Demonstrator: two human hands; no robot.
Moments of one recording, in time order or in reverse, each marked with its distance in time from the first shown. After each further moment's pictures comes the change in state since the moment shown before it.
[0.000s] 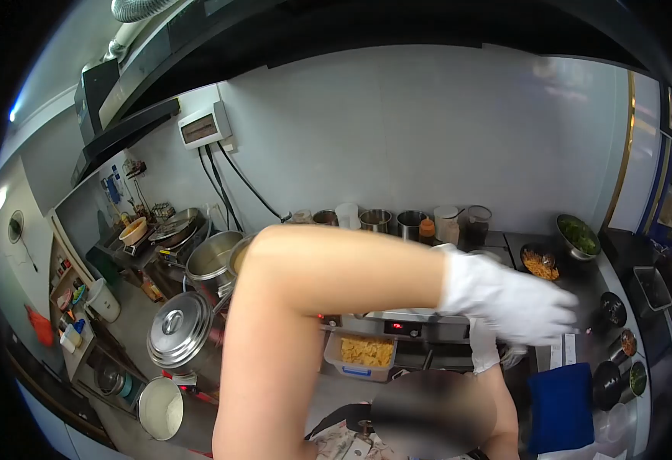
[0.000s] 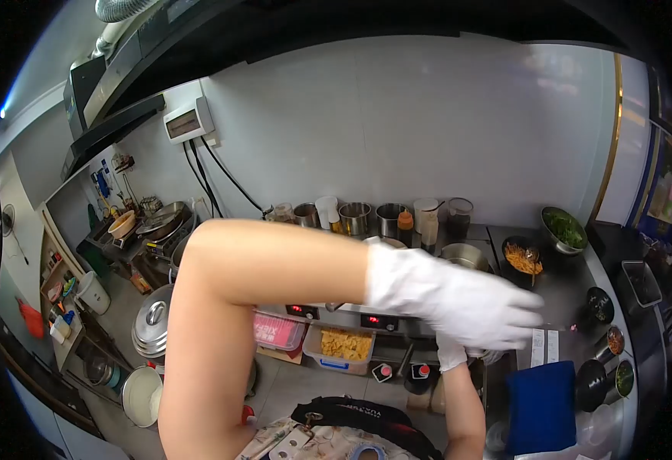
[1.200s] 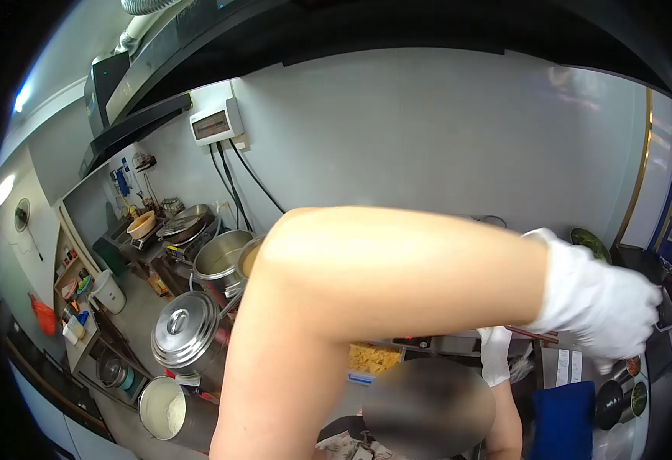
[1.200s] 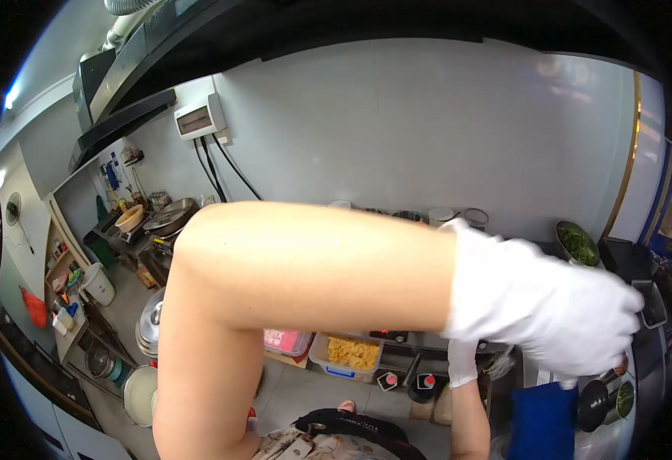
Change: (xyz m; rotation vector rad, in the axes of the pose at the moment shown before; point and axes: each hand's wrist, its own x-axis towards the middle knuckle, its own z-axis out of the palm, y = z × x) left_hand 0.036 -0.069 -0.060 -0.096 0.027 -0.074; right_hand 0.032 -0.030 0.014 0.754 0.261 0.565
